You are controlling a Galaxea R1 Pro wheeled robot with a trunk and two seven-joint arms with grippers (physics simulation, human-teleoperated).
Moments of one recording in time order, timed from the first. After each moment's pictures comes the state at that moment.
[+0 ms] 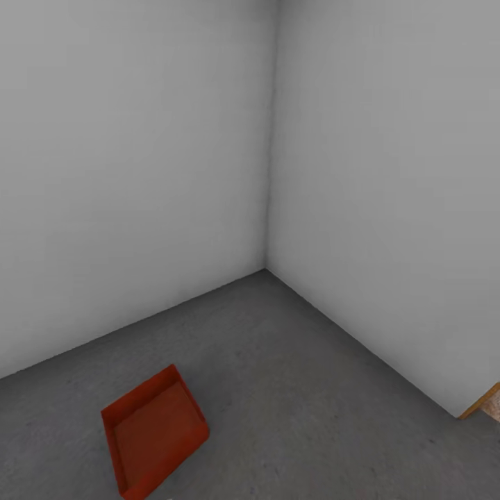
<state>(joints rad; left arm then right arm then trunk) -0.44 0.00 0.01 0.00 0.13 0.06 -0.04 -0.24 0.06 0.87 0.03 -0.82 -0.11 -0.09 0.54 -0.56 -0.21</state>
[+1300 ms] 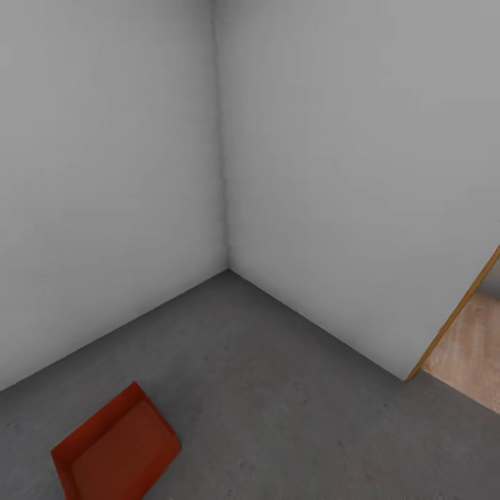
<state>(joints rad) -0.44 0.00 0.01 0.00 0.13 0.06 -0.04 -0.24 0.07 0.87 0.03 -0.82 -0.11 -0.09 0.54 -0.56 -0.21</state>
